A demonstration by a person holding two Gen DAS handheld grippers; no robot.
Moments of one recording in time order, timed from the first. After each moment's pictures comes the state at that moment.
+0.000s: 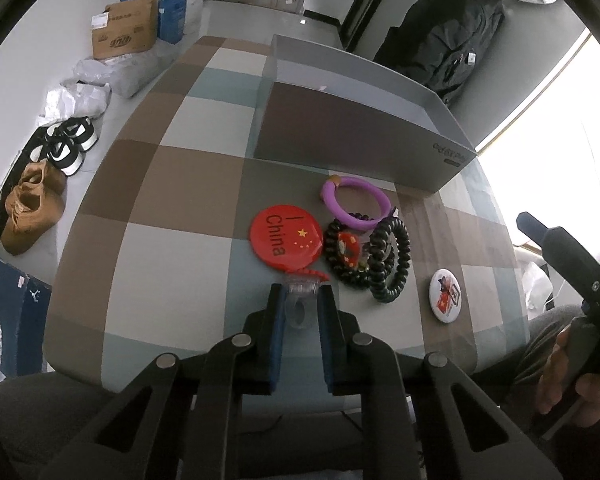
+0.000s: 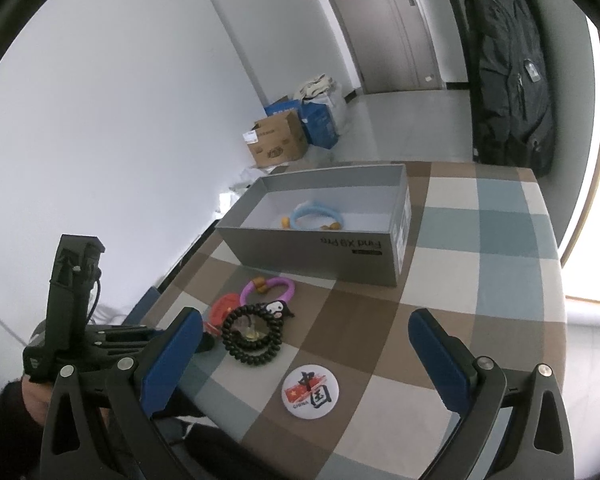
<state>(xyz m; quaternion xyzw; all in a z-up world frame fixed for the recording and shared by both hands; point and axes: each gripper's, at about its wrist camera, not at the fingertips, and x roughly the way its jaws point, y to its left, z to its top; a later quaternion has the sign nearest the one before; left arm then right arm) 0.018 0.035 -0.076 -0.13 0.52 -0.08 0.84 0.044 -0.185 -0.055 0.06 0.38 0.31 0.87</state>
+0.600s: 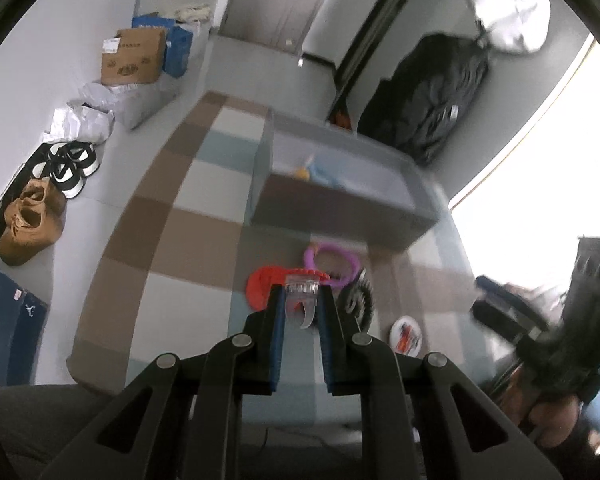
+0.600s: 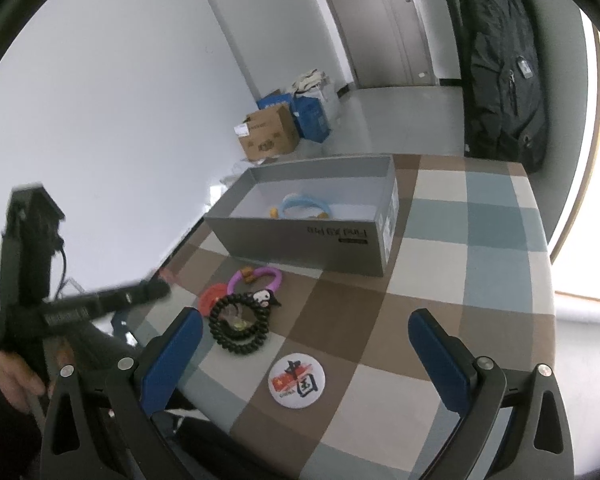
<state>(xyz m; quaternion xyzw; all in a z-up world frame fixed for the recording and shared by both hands) 0.014 0.046 -0.036 -0.18 0.44 -0.08 0.87 0.041 -0.185 -0.061 0.04 0.40 0.29 0.87</state>
